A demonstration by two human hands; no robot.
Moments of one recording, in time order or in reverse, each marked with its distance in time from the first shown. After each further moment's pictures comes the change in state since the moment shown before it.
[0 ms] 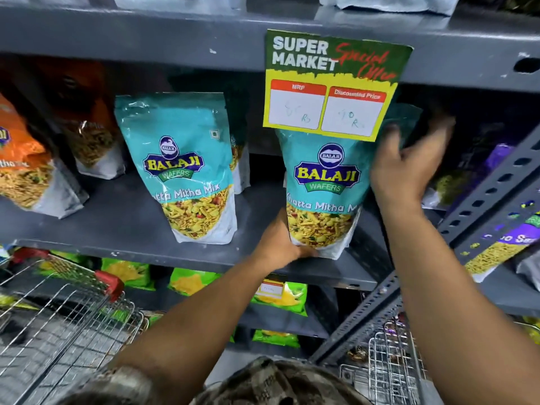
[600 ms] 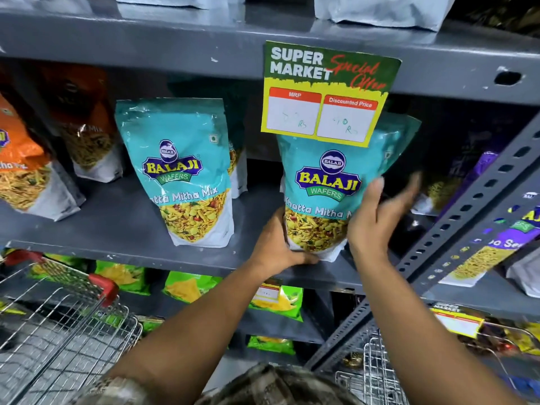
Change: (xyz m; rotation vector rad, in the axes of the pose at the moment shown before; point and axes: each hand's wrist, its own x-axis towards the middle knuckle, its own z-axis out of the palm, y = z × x) left_hand -0.004 -0.006 0.001 0.042 0.061 0.038; right_hand -0.067 0.050 -0.010 0.013 -0.109 0.225
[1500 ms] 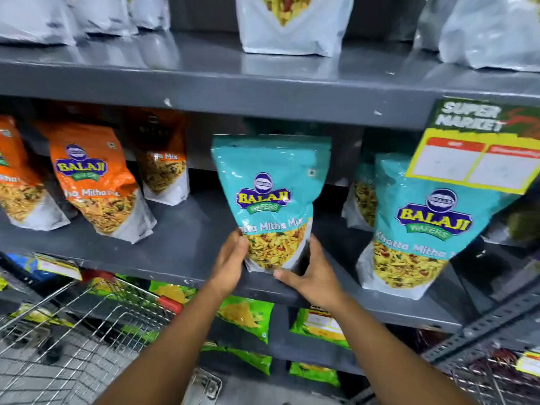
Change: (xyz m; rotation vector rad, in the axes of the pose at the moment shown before) left_hand -0.038 -0.077 -0.196 -0.388 0.257 -0.069; right_hand -0.139 0.002 0.136 -0.005 -0.875 0.093
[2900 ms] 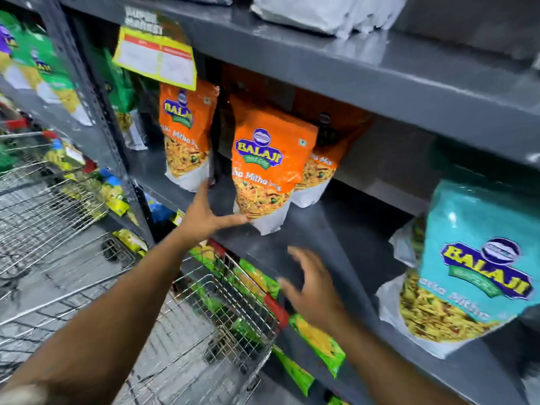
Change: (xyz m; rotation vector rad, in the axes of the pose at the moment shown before) left_hand 0.042 -0.010 -0.324 0.370 0.284 -0.189; right_hand 0.041 -0.085 0.226 -0.256 -0.355 -0.379
